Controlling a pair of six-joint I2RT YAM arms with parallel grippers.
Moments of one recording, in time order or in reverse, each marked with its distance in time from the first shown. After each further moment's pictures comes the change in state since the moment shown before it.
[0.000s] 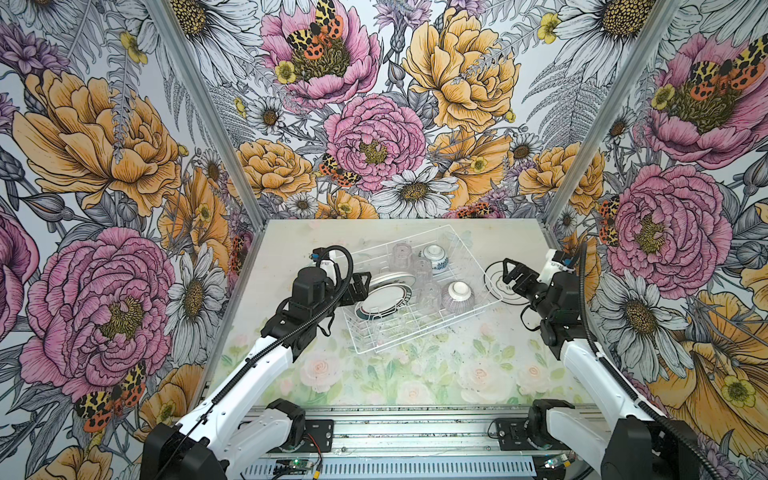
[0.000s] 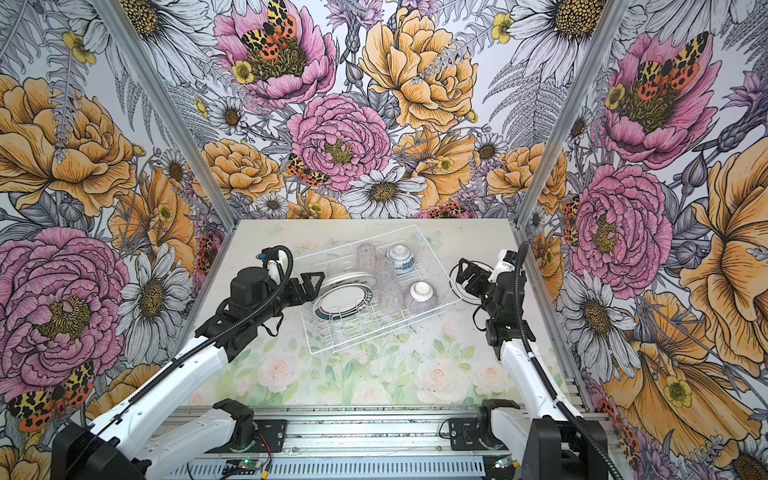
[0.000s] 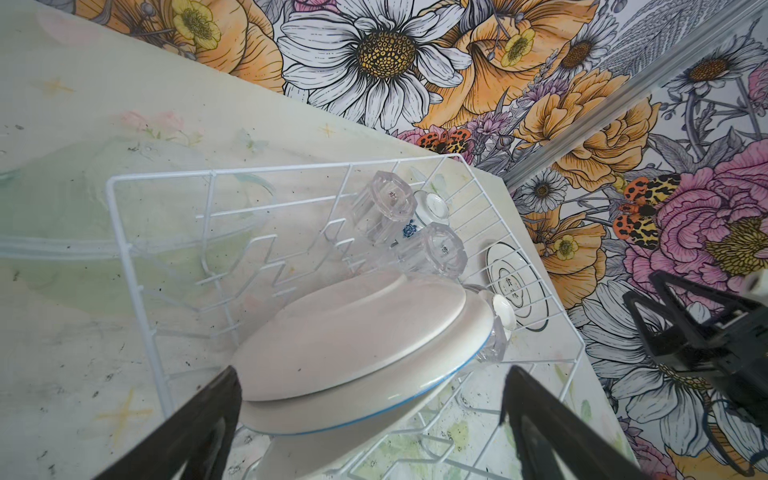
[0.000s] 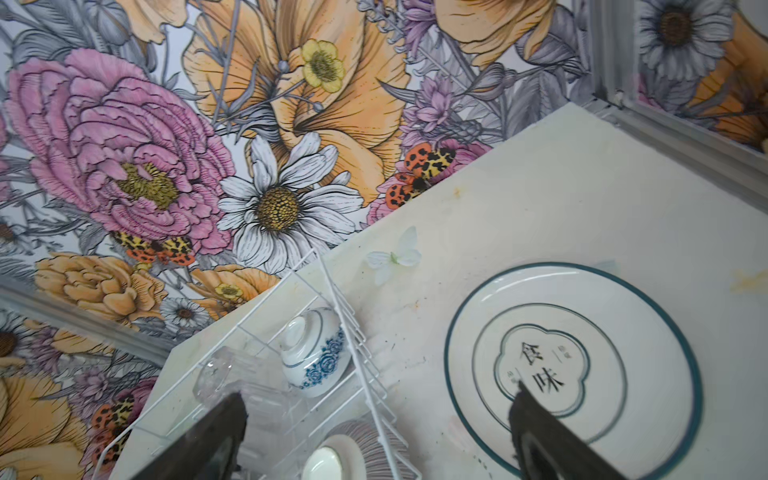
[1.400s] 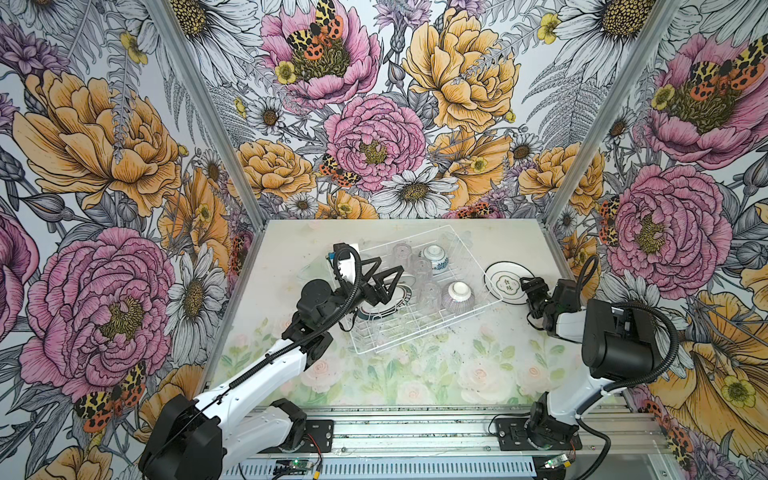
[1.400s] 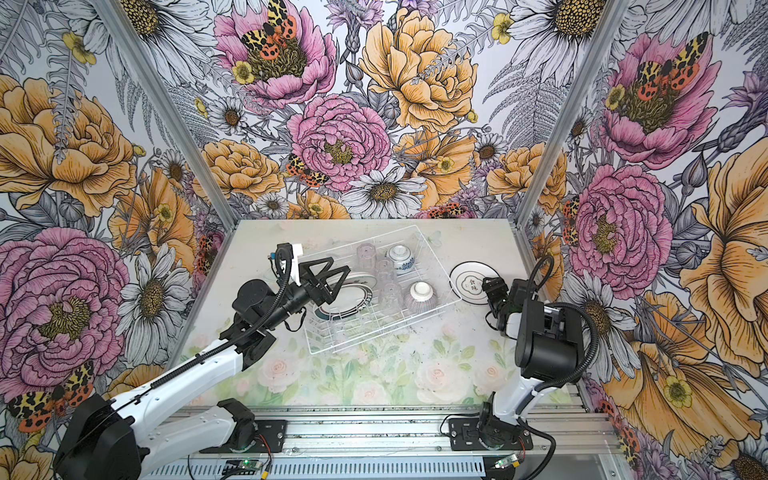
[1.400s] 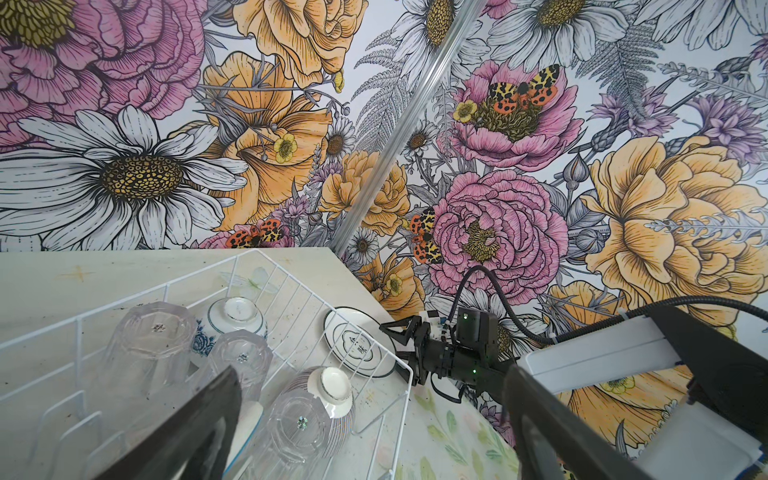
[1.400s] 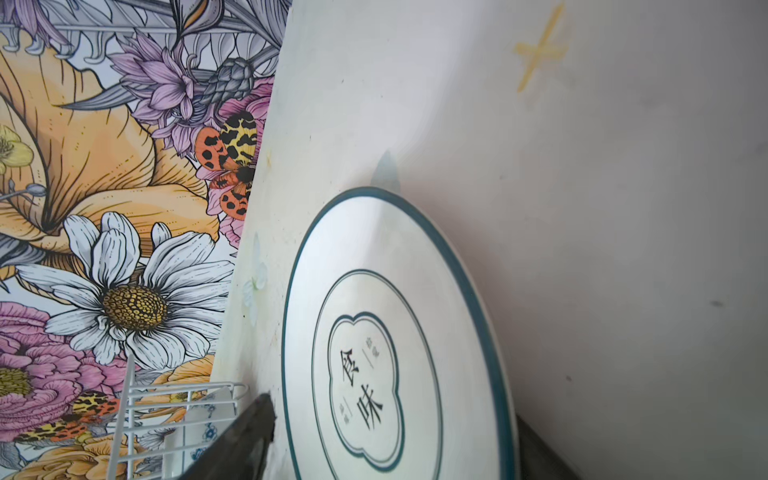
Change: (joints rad) left arm -0.165 0.074 -0.135 0.756 0.199 -0.015; right arm -0.322 0.679 -0.027 0.389 -0.137 0.417
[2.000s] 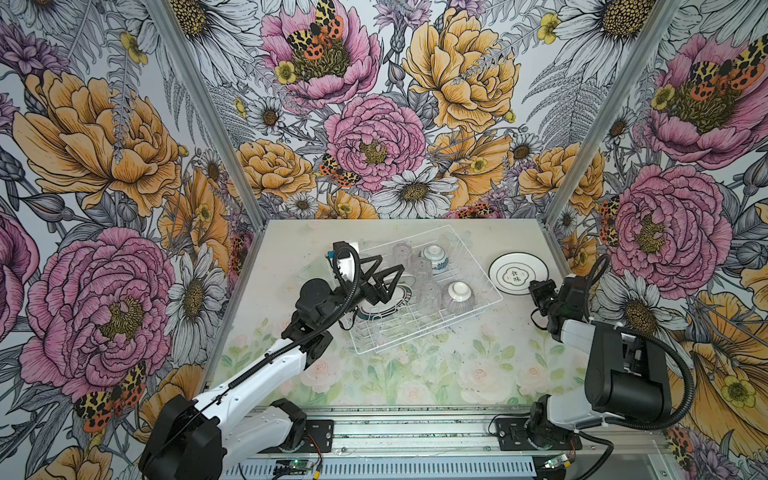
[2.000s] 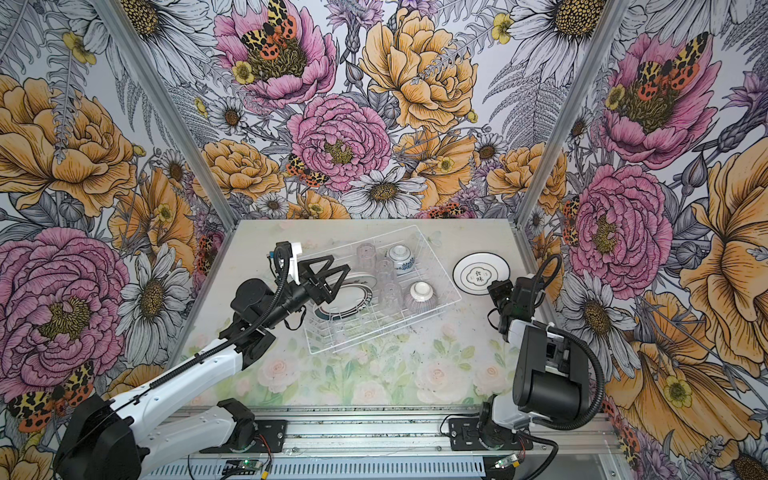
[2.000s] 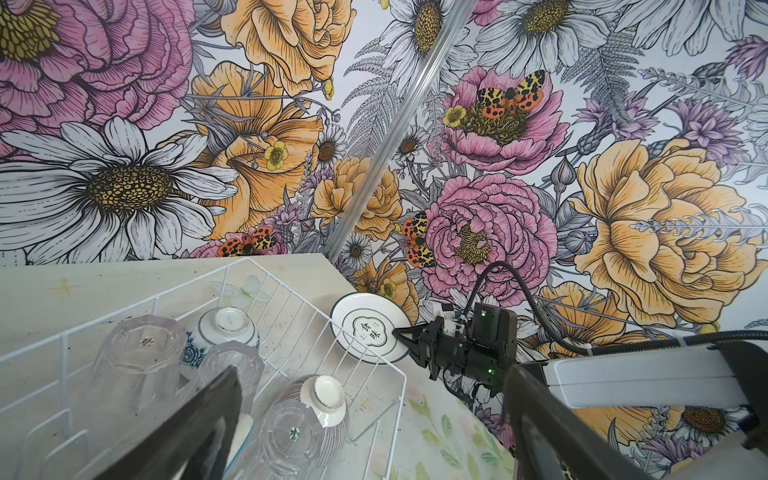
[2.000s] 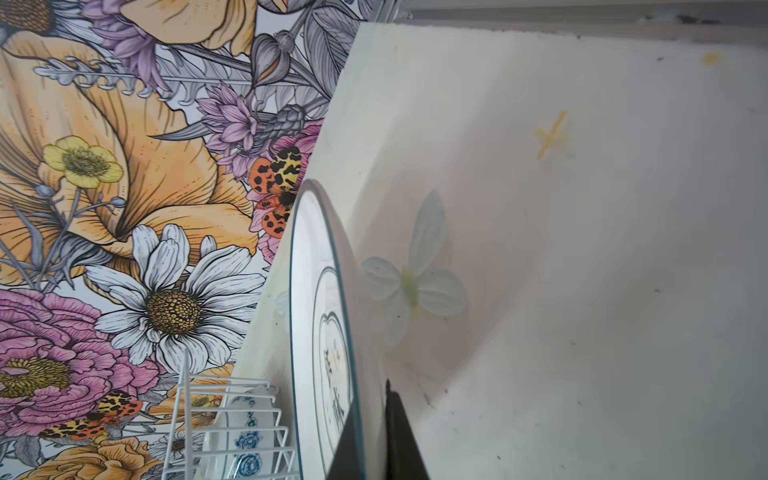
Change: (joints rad) left arm 0.001 0.000 0.012 0.010 0.016 0.000; right arm 0.003 -0.190 -0.039 -0.116 0.061 -0.016
